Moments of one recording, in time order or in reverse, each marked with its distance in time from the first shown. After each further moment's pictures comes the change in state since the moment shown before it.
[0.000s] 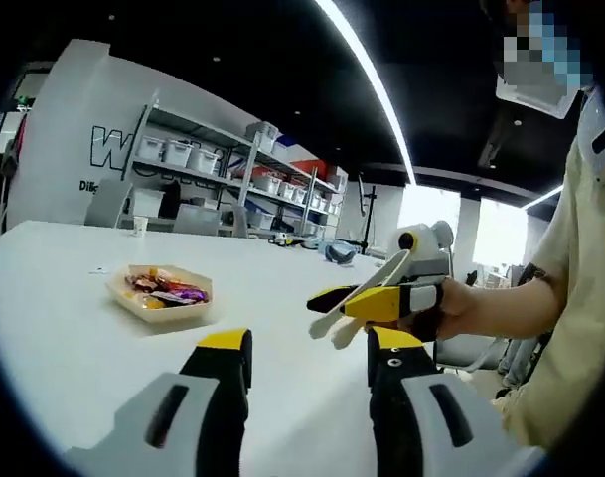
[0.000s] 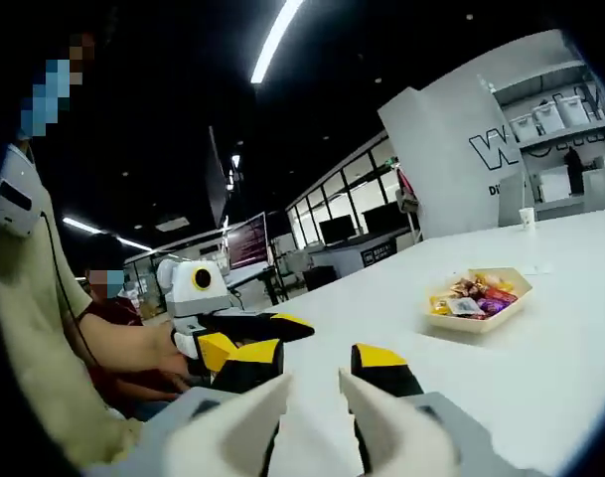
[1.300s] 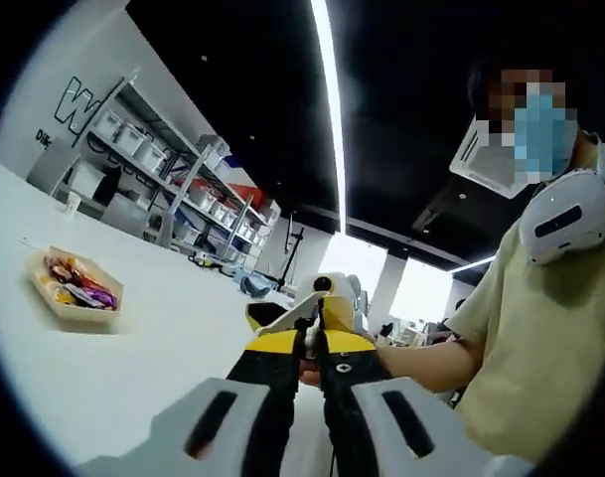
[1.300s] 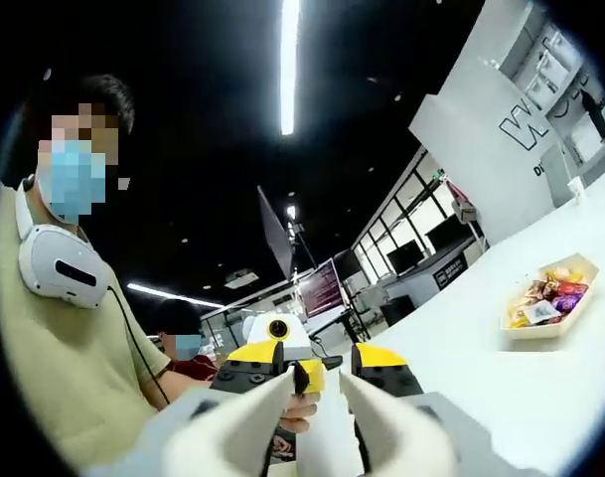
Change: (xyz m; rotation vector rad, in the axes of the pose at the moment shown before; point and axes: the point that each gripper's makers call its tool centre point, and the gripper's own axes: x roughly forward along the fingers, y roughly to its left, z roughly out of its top) left arm 0.004 -0.060 0.028 -0.200 -0.116 -0.328; right arm -0.001 0.054 0.038 0.184 -0.156 0.319
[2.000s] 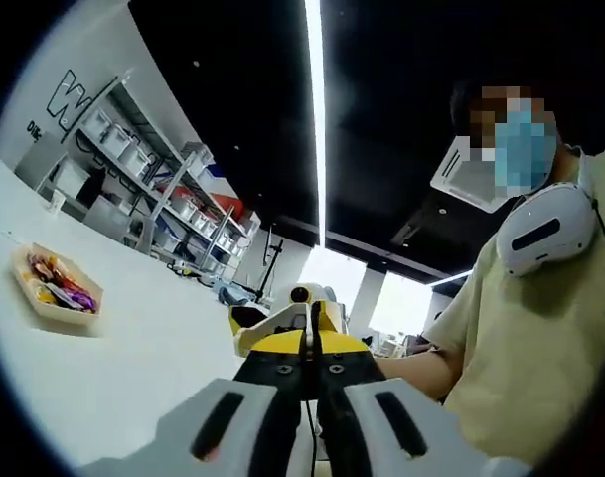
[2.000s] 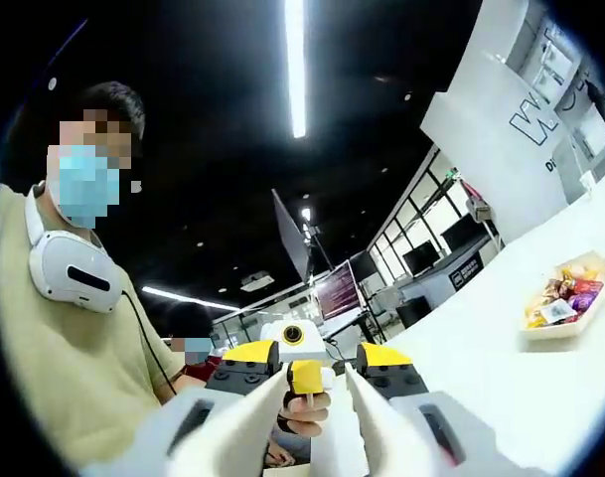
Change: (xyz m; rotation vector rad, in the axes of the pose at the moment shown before) left arm -0.004 -0.016 0.007 -0.016 -0.065 -0.096; right arm 0.002 0.012 0.002 0.001 -0.008 0.069
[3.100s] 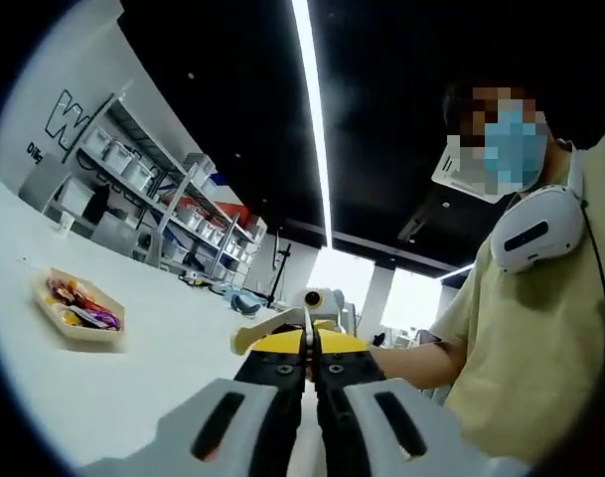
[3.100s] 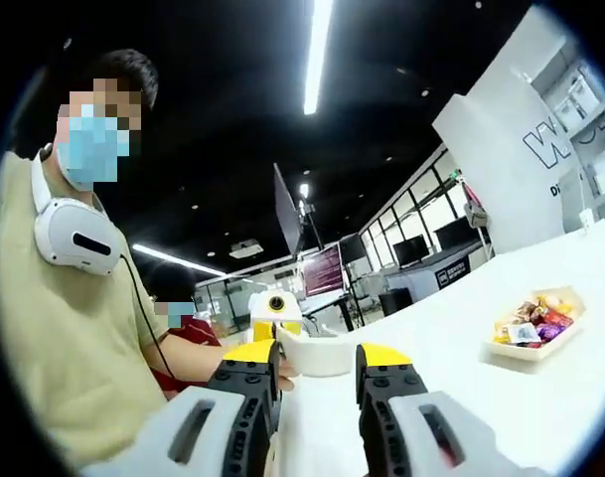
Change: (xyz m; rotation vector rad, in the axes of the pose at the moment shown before) left arm -0.026 0.005 0.015 0.067 0.007 0.036; right arm -0.030 -0.012 0.000 -0.156 0.136 -0.039
